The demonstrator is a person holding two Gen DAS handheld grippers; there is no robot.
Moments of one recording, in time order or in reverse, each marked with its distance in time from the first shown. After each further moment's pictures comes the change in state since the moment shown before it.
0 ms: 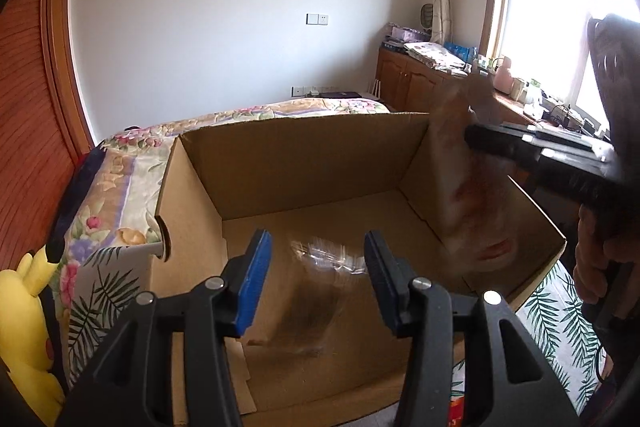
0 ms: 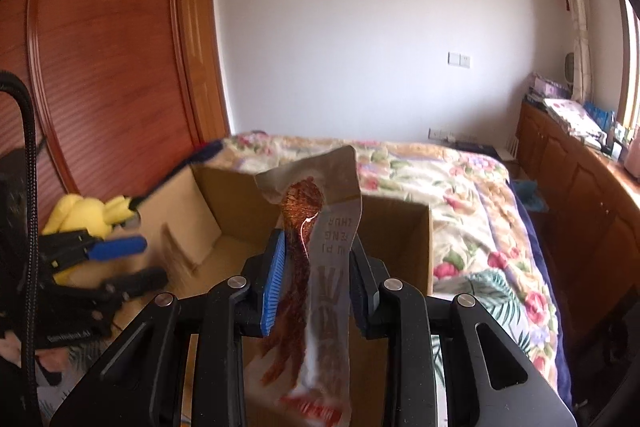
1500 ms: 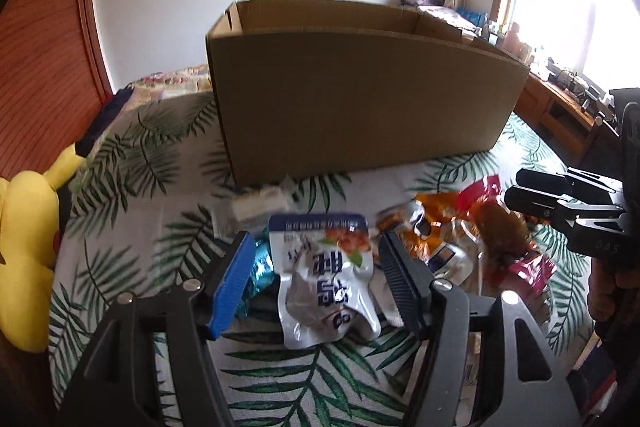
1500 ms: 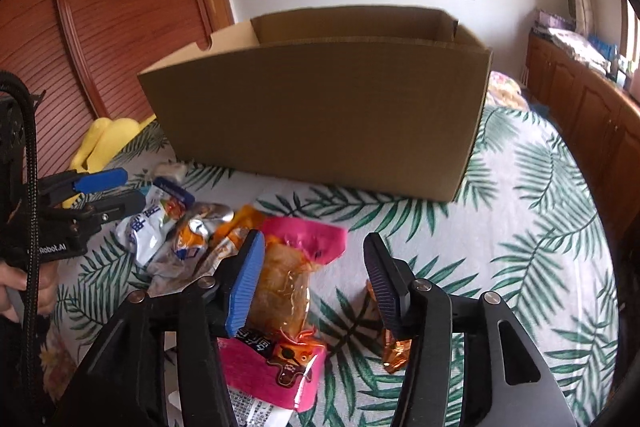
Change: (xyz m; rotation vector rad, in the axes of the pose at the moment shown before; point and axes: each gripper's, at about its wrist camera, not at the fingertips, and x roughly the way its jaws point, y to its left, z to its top) left arm -0.068 -0.004 -0.164 -0.034 0.120 0.060; right arm -0.061 0.056 -0.181 0.074 0.181 0.078
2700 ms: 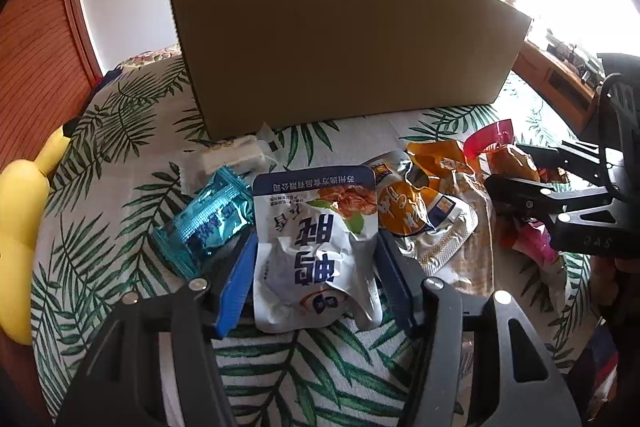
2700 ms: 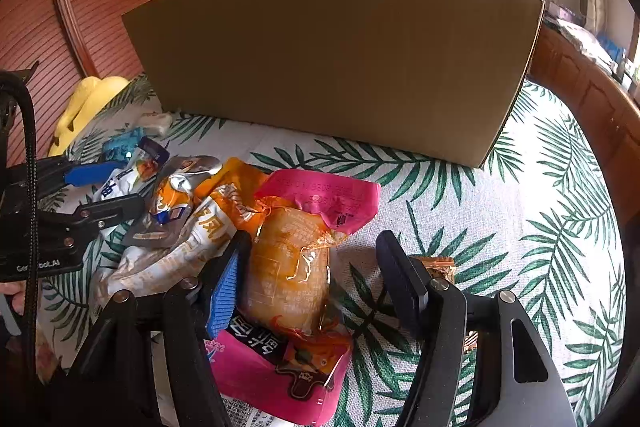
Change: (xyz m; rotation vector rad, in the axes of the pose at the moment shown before) left arm 0.017 -0.010 -0.017 0.025 0.103 -0.013; right arm 0.032 0.009 -0.009 -0.052 0.129 -0.042
